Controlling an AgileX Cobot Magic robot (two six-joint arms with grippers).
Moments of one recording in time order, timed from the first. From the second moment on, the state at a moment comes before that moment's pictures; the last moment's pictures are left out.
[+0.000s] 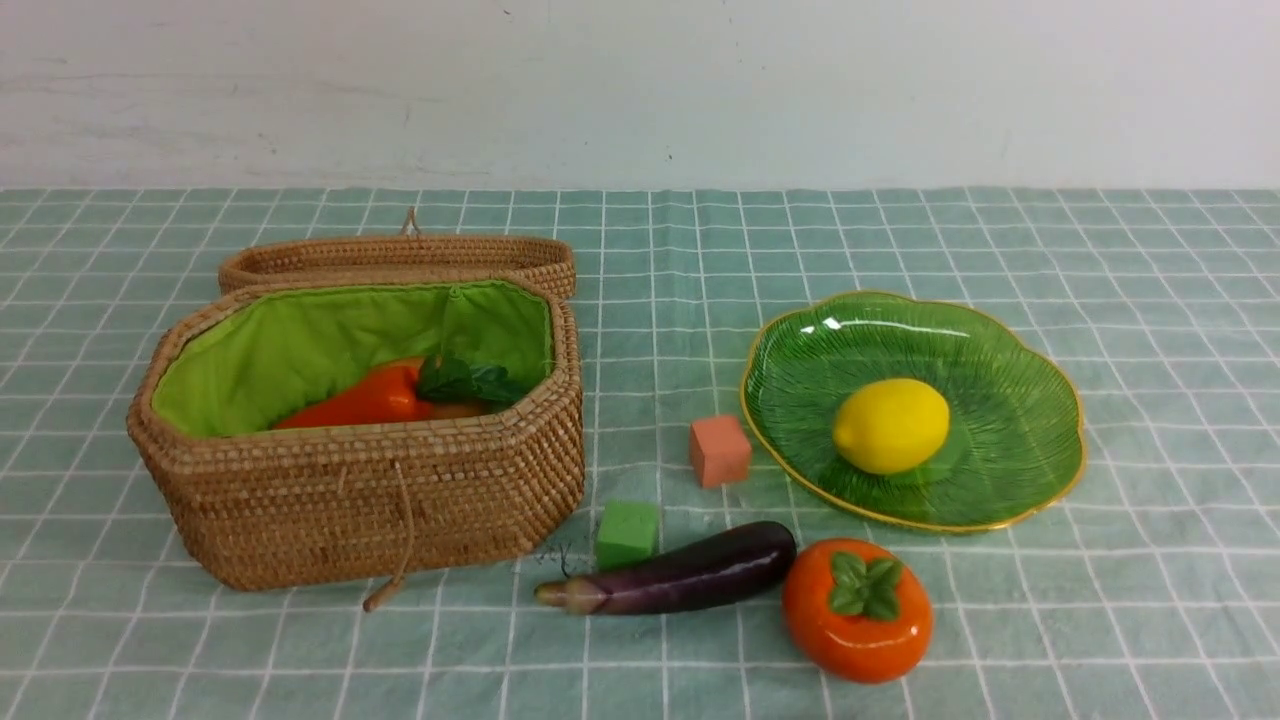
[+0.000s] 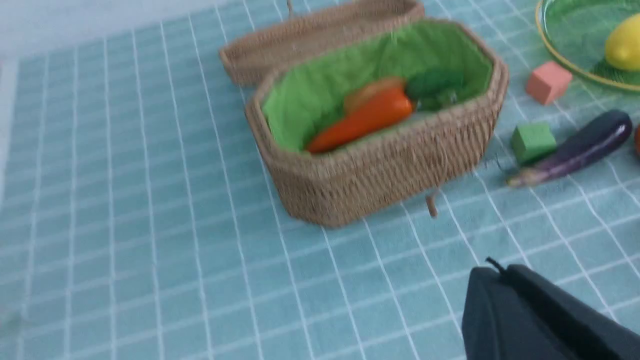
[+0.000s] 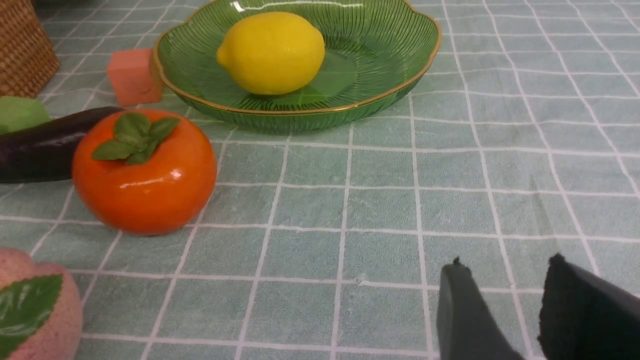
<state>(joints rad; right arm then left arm) 0.10 -0.01 0.02 0.05 0.38 0.00 -0.25 0.45 -1.02 0.05 1.19 0.00</state>
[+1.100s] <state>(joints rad) 0.10 -0.01 0.02 0.05 0.38 0.00 -0.25 0.08 -0.41 -0.09 0.58 -0.14</state>
